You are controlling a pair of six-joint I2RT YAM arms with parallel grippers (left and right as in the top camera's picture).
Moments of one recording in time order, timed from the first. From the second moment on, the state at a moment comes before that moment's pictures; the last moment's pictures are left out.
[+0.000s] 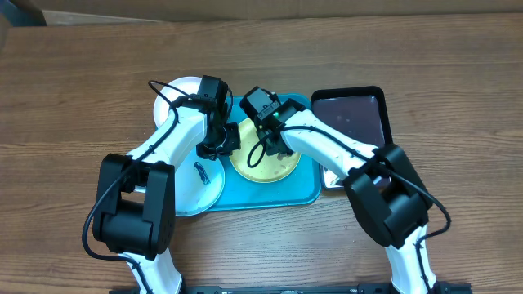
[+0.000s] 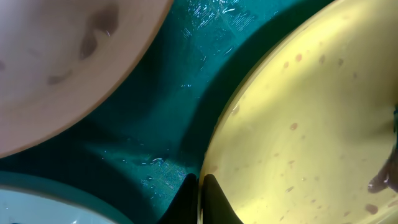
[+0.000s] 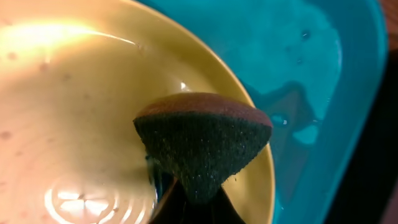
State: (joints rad) left arm -0.23 1.93 1.27 -0.78 0.15 -0.37; right arm 0.69 2.16 1.61 -0.81 0.29 0.25
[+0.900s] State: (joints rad) left arm -0.23 1.93 1.27 -0.78 0.15 -0.37; right arm 0.63 2.18 1.62 -0.80 0.13 0.35
